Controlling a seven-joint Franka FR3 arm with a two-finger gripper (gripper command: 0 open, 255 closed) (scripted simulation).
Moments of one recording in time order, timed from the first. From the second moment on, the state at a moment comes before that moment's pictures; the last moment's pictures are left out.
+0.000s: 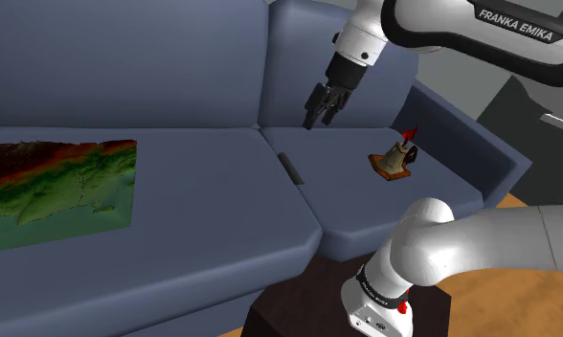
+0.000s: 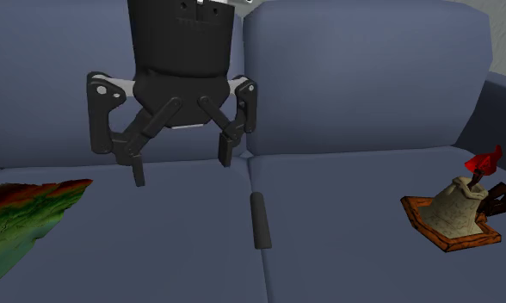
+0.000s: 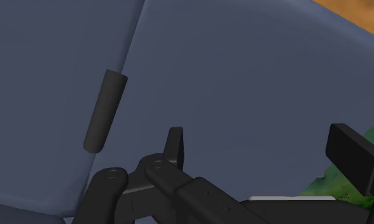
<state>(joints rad) -0.02 -0.78 0.01 -2.30 0.12 1.64 0.04</state>
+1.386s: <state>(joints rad) -0.19 -0.36 -0.09 -2.45 0.07 2.13 0.13</state>
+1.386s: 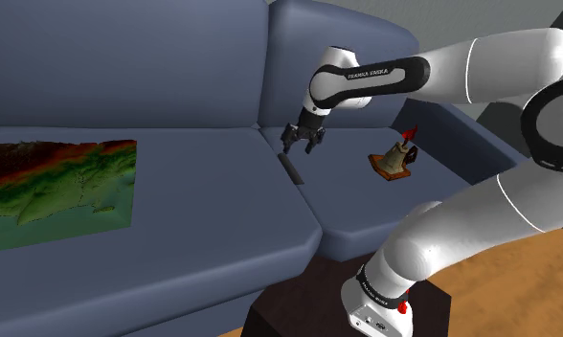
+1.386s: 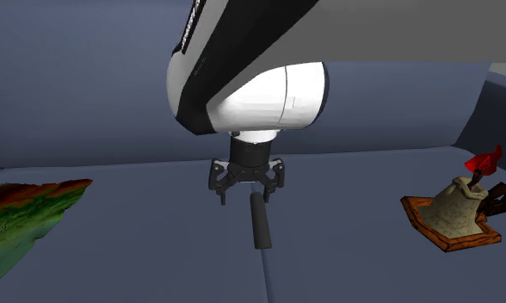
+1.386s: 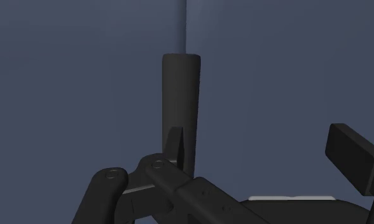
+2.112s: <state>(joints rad) -0.24 -0.10 -0.15 -2.45 0.09 2.36 0.15</state>
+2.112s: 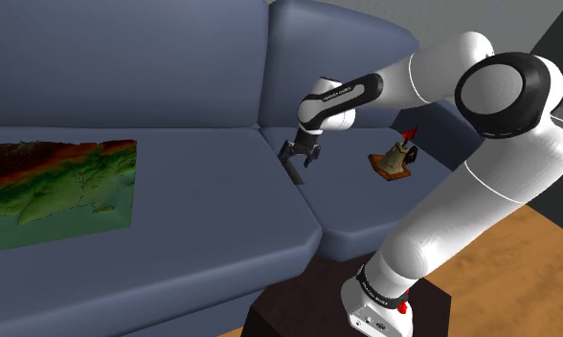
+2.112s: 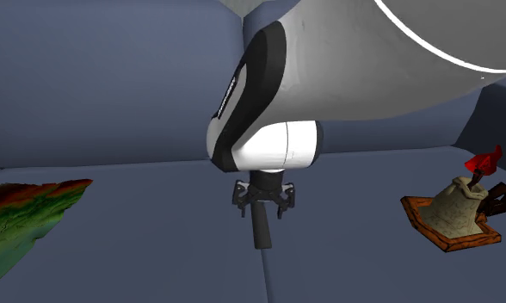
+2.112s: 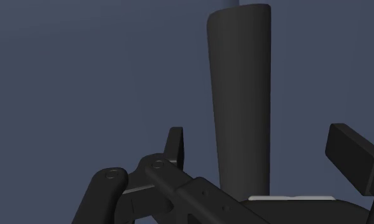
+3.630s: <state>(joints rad) -0.24 -0.07 -0.15 -2.46 0.10 2.40 0.14</state>
